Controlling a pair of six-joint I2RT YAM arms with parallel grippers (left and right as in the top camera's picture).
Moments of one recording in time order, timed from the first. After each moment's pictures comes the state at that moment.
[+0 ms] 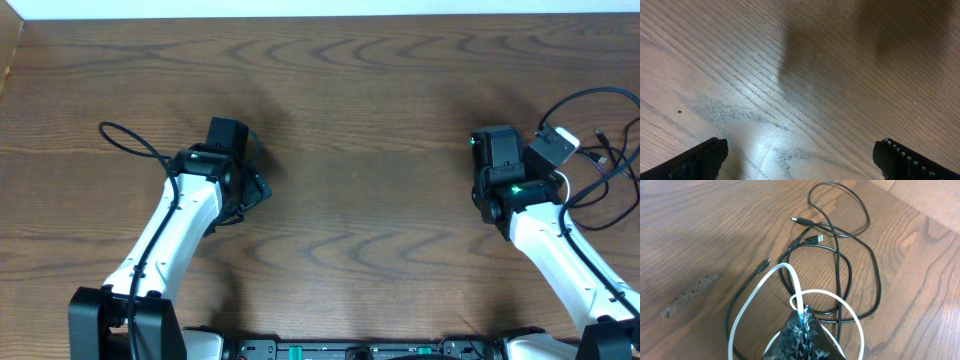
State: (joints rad) left arm -0.16 1.50 1.00 -0.95 -0.11 -0.74; right arm 0.20 1.39 0.79 -0.40 0.92 0.75
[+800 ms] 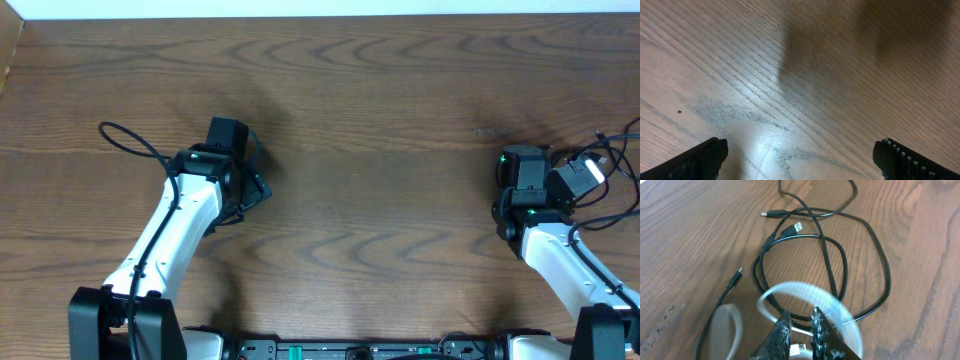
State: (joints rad) left arm -0.16 1.50 1.00 -0.95 -0.11 -0.74; right arm 0.03 1.39 0.57 -0.06 0.83 0.85
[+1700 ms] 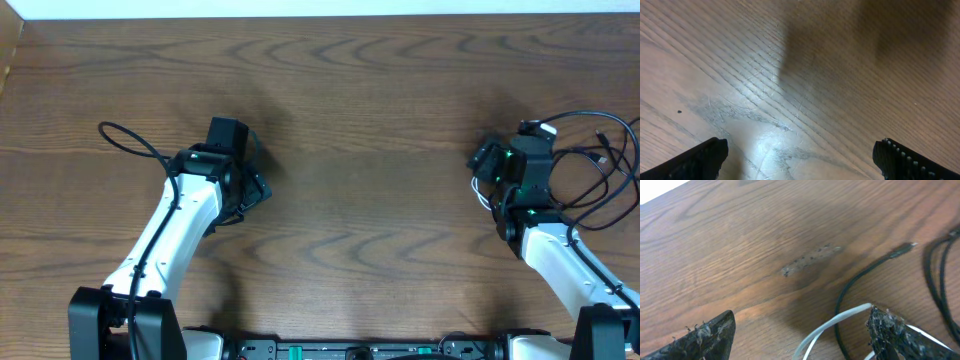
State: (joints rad) left arm -0.16 1.50 1.00 -0.95 -0.11 -0.74; right arm 0.03 1.39 0.57 0.17 0.18 0.44
